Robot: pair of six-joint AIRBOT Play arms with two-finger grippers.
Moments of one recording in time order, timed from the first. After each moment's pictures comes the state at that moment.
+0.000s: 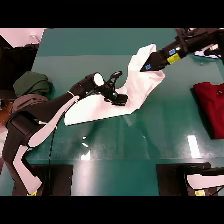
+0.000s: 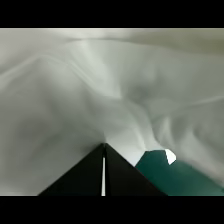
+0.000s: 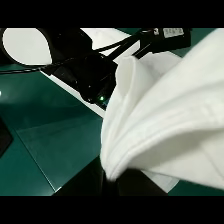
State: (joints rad) left arm -0.58 -1.90 1.62 0.90 -1.00 -1.49; right arm 0.20 -1.54 1.93 -0.91 1.62 1.34
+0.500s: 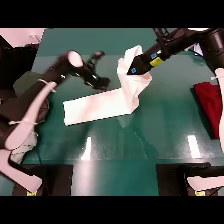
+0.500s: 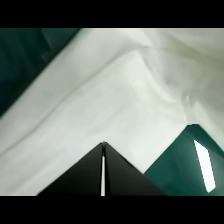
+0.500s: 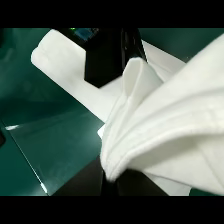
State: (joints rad) left arm -0.39 -1.73 1.71 1.12 -1.19 -1.51; right arm 0.36 -1.57 1.97 -0.99 1.56 1.37
